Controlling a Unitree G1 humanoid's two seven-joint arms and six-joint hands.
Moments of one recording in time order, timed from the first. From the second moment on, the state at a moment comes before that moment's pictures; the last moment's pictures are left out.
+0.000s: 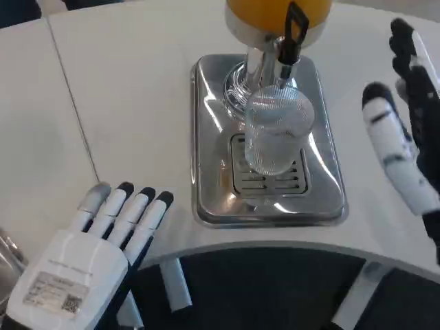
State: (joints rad) left arm 0.34 0.59 -0.01 -0.42 1.13 -0.19 0.26; right arm -0.06 0.07 0.03 -0.90 -0.52 0.37 0.24
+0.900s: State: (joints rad) left arm 0.35 0.55 0.02 -0.45 1.10 -0.18 0.26; right arm -0.31 0.08 0.14 -0.62 -0.37 0.31 -0.06
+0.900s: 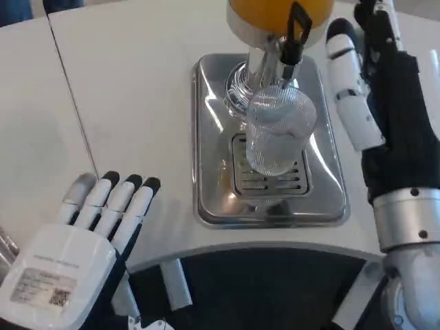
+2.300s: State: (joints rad) left arm 0.30 0.54 0.02 -0.40 1.05 -0.18 0.26; right arm -0.55 -0.08 0.31 -0.66 -0.59 0.64 0.23
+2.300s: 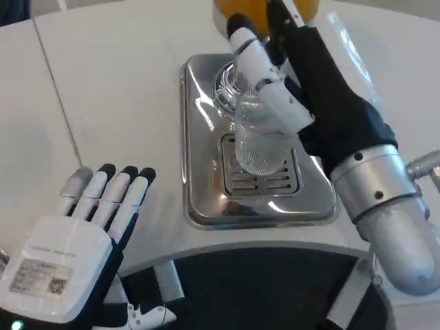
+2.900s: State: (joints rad) left arm 0.27 0.53 0.01 -0.38 1.04 -0.18 0.26; right arm -0.70 -0.26 0.44 -0.68 -0.85 0.73 0.58
